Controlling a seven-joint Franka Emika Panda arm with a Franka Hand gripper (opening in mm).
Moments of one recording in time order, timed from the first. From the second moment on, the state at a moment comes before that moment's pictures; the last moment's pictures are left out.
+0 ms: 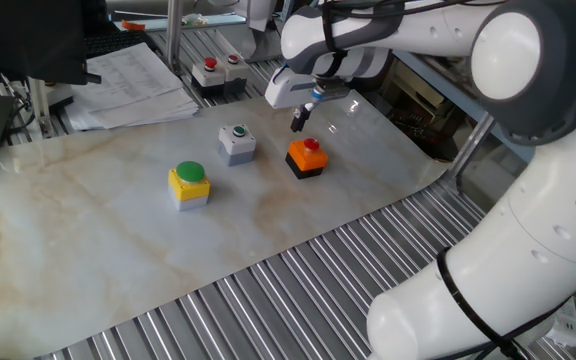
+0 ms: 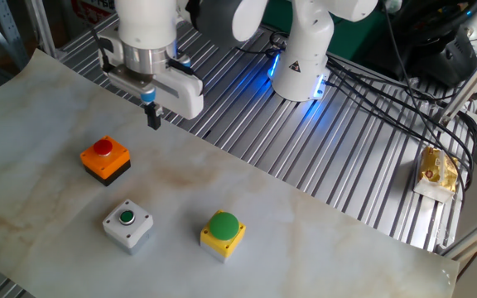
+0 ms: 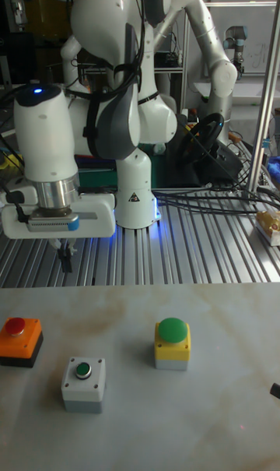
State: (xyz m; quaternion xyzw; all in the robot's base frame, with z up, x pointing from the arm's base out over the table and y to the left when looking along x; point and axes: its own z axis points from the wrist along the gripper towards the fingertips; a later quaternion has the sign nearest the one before) arm 0.509 -0.132 0.249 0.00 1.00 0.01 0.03
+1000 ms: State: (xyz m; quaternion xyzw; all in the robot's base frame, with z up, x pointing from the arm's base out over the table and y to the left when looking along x) arm 0.532 -0.161 0.248 -0.02 1.00 0.01 0.03
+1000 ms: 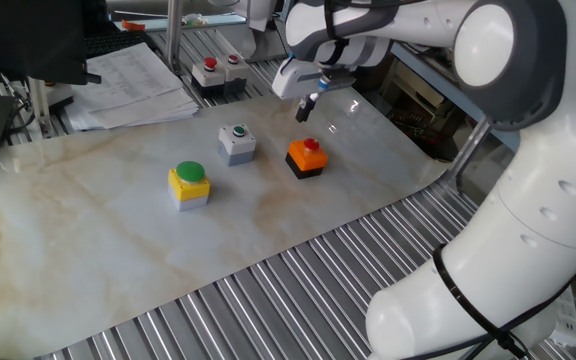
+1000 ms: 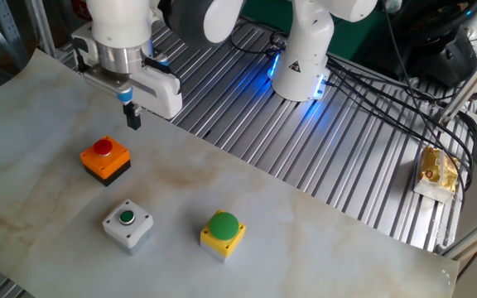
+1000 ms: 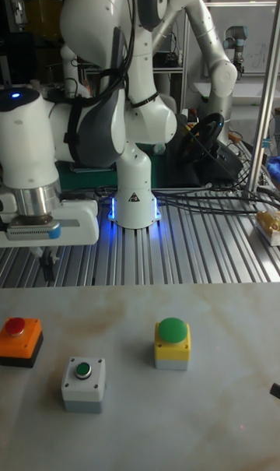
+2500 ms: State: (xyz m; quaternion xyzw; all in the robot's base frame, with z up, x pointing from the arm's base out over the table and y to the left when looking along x) arm 0.538 -0.169 0.240 0.00 1.00 0.01 0.03
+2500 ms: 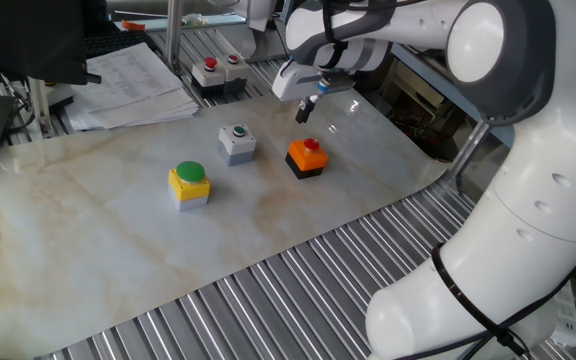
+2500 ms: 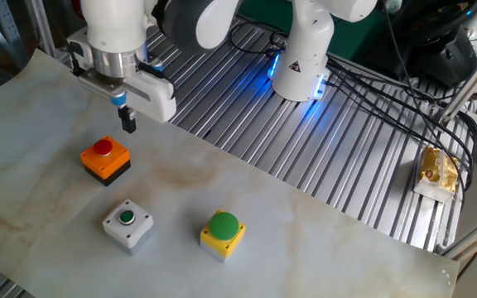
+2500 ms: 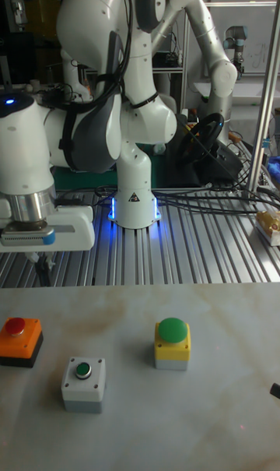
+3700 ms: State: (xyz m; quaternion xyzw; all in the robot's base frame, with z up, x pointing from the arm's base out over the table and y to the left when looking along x) arm 0.537 -0.168 0.230 0.01 1.00 0.00 0.04
